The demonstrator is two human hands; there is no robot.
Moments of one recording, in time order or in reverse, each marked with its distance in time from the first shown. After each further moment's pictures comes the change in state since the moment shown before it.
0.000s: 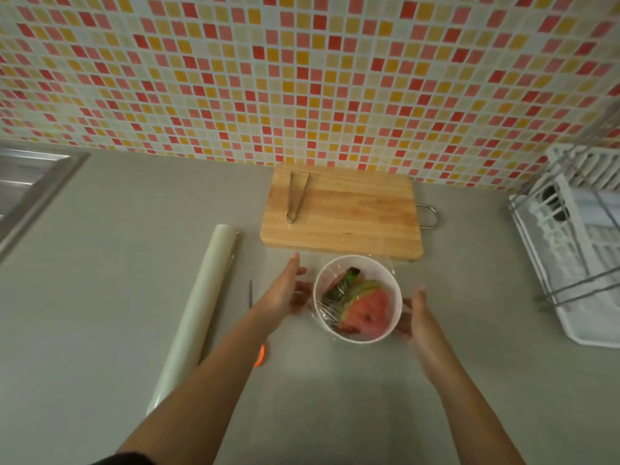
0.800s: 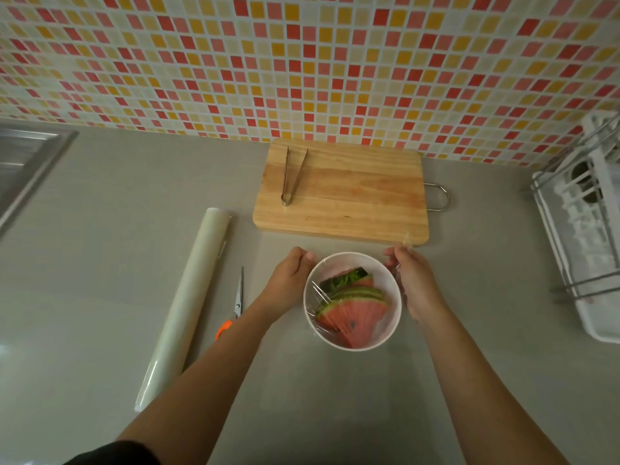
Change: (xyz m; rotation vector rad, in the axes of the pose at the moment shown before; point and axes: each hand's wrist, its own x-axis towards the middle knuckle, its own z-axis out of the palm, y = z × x) left_hand 0.005 -0.008 0.016 0.397 0.087 0.382; right_hand 0.058 -0.034 0.010 0.110 0.011 -0.176
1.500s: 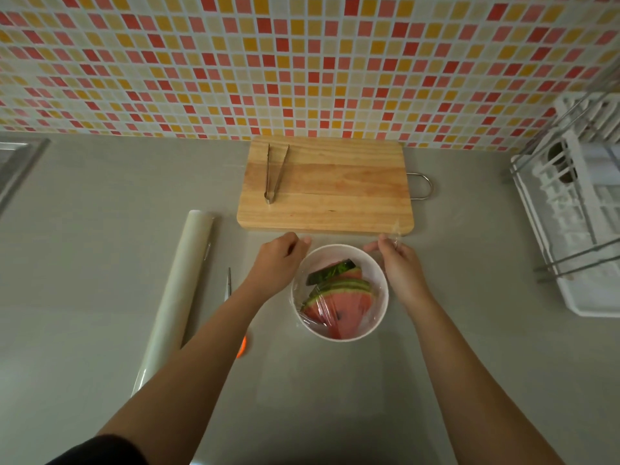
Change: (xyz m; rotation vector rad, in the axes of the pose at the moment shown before) left_hand 0.017 0.019 -0.008 0.386 0.026 0.153; right_hand -0.016 -0.006 -0.004 -0.201 -0.020 -0.153
